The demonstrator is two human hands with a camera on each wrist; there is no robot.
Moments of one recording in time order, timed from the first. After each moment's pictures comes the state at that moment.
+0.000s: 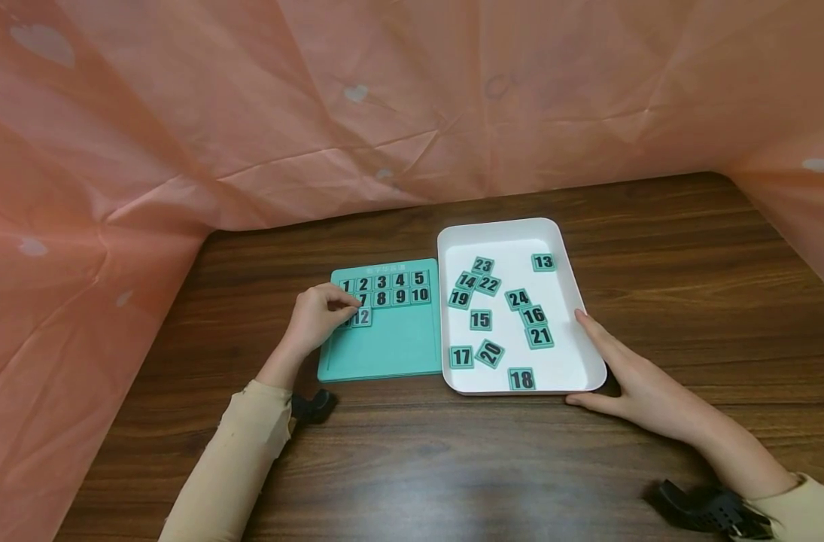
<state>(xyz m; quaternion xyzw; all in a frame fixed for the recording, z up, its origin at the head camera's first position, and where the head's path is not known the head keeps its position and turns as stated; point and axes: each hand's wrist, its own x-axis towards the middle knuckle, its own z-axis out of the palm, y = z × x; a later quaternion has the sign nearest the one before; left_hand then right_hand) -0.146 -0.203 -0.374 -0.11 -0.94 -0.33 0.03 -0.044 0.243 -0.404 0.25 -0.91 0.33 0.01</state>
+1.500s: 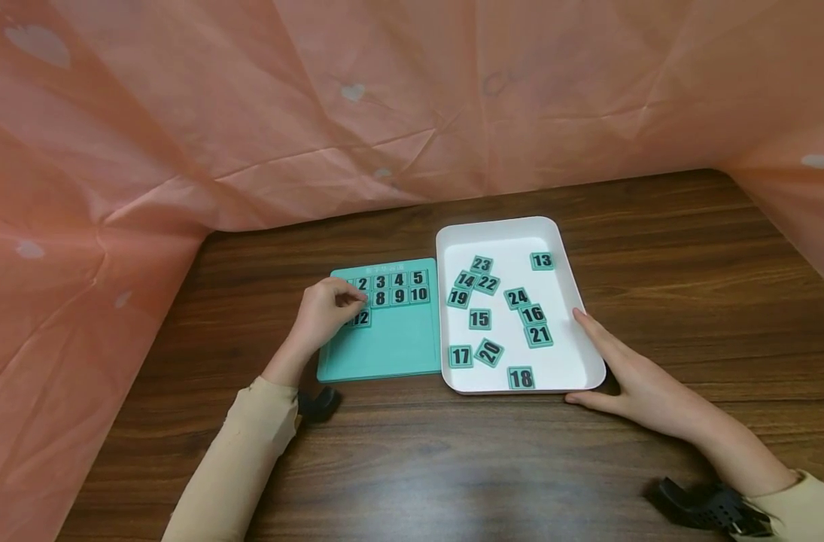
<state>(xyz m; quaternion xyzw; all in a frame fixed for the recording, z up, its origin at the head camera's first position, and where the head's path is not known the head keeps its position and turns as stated) -0.147 -0.187 -0.366 -0.14 -0.93 -0.32 0.05 -0.044 0.243 -0.404 0.25 -0.91 0.32 0.01</state>
